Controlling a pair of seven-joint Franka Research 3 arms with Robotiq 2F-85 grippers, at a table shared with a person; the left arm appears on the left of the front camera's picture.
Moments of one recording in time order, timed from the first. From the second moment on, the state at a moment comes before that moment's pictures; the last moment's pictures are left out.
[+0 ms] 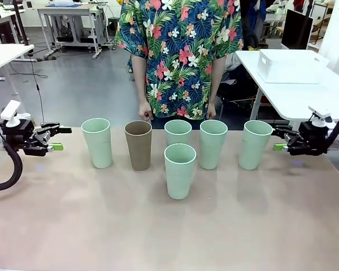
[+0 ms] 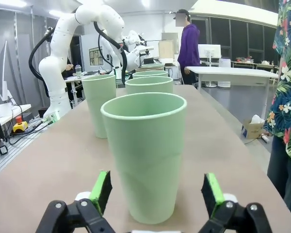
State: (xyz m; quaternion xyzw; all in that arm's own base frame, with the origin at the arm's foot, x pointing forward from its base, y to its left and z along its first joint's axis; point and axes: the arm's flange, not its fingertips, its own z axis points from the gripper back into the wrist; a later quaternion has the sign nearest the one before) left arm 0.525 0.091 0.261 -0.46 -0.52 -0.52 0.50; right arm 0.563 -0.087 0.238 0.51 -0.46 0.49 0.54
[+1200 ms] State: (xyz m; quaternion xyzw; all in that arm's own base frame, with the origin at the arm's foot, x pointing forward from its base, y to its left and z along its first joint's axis) left arm 0.524 0.047 0.237 -0.47 -0.52 -0.50 0.51; right arm 0.560 -0.073 0.227 0.52 -0.47 0.48 0.53
